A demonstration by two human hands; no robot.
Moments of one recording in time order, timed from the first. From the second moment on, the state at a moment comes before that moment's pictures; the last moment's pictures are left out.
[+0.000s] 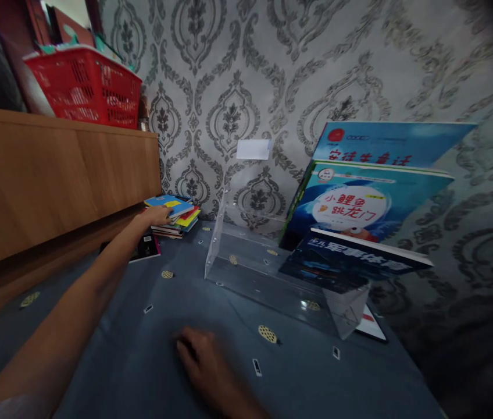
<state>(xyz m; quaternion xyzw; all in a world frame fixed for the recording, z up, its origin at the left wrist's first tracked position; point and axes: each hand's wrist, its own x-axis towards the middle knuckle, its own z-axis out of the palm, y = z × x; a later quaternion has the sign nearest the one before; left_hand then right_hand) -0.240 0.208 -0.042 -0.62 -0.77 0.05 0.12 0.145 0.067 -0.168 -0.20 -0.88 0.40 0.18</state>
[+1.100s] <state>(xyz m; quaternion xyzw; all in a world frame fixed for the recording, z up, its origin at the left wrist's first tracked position) -0.195 0.177 -0.045 -0.66 -0.72 0.02 0.24 0.145 0.066 -0.165 -0.19 -0.88 0.40 0.19</state>
